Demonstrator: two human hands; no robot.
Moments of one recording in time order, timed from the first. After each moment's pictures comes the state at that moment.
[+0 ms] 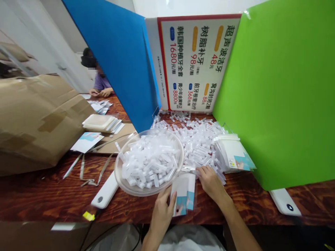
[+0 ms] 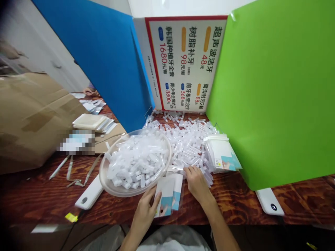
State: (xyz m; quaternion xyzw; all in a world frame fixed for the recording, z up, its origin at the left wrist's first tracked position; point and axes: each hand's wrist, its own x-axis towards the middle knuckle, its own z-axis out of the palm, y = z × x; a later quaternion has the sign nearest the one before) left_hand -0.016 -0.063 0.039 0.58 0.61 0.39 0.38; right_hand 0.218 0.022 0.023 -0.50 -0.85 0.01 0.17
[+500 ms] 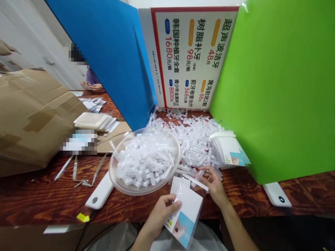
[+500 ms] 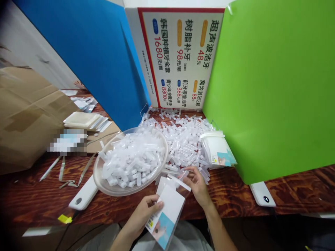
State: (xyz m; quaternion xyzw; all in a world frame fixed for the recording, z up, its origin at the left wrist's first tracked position) left_hand -0.011 -0.074 0.046 0.32 0.48 0.34 0.74; right_hand 0.221 -0.011 0.035 -0.43 -0.46 0.60 0.50
